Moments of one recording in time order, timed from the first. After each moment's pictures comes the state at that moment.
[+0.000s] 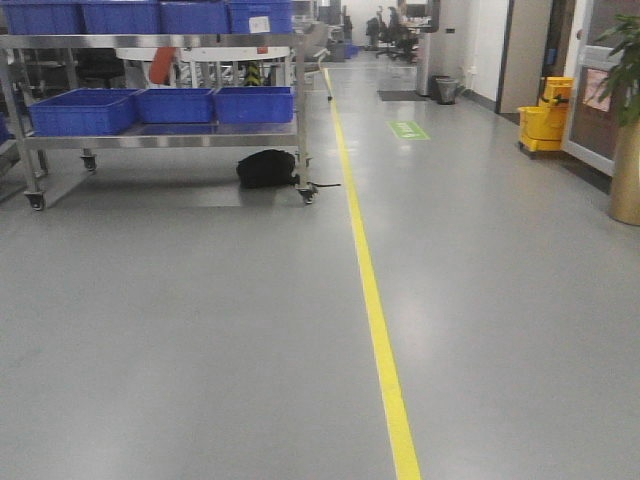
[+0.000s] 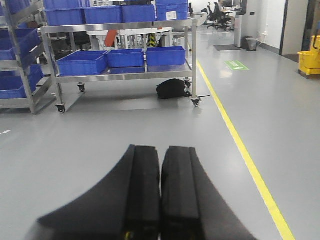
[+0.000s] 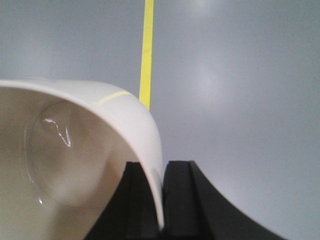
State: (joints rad) left arm -0.02 -0.01 0.01 -0.07 0.08 0.10; right arm 0.02 0.55 -0.70 -0.01 0.88 0.05
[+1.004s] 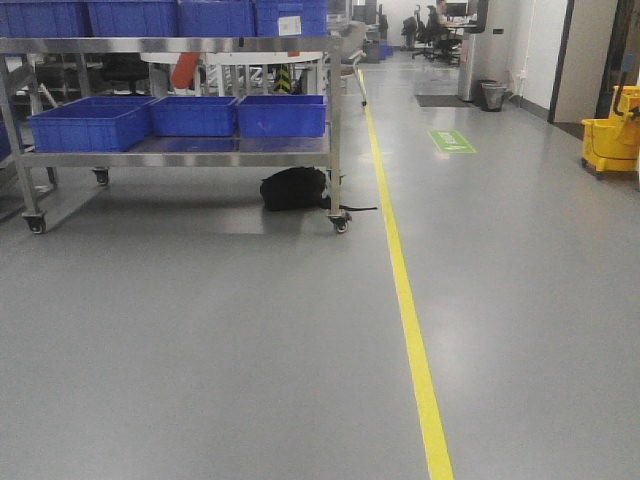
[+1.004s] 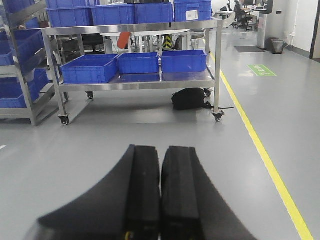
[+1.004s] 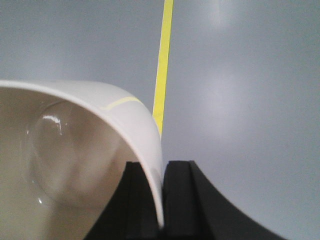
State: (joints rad) left arm -0.02 -0.01 0.01 -0.07 0.08 0.10; right arm 0.02 0.55 -0.70 -0.01 0.88 0.05
